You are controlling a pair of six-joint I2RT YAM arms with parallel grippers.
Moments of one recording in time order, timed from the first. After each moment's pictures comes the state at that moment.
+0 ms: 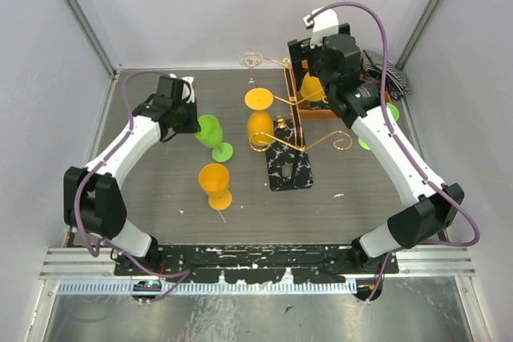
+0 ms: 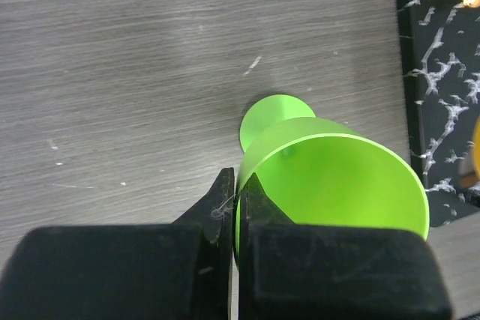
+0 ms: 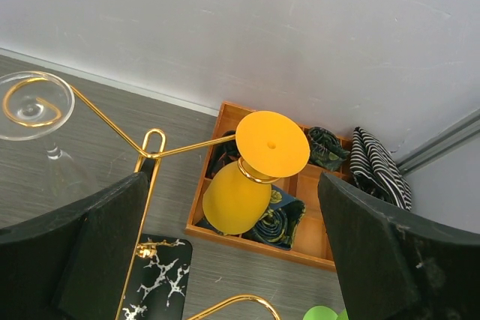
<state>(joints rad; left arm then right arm) -0.29 1.56 1.26 -0.56 0.08 -0.23 0.44 1.48 1.62 -0.27 0.31 -0.19</state>
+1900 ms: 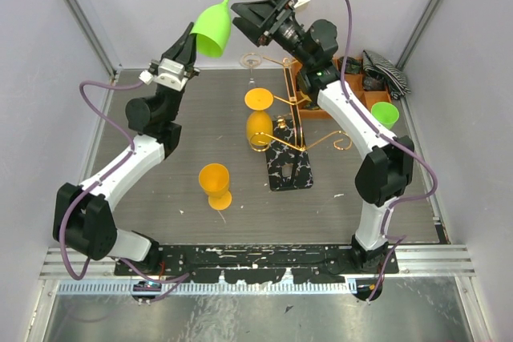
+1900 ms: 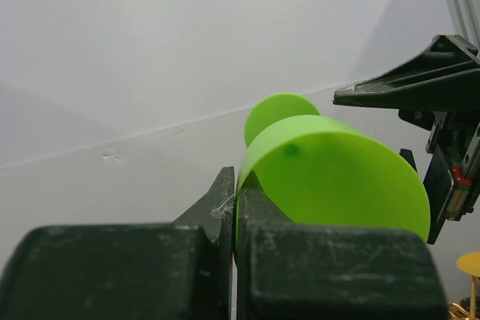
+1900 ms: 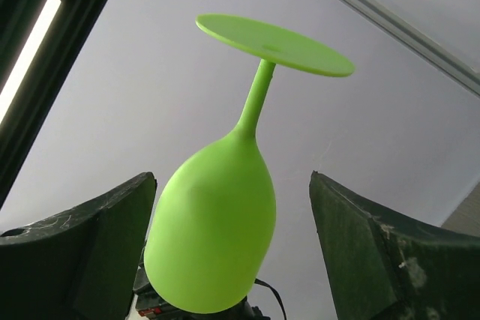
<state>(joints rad) -0.43 1.42 1.08 1.20 0.10 0.28 0.46 1.86 1.83 0.51 -0.48 1.33</state>
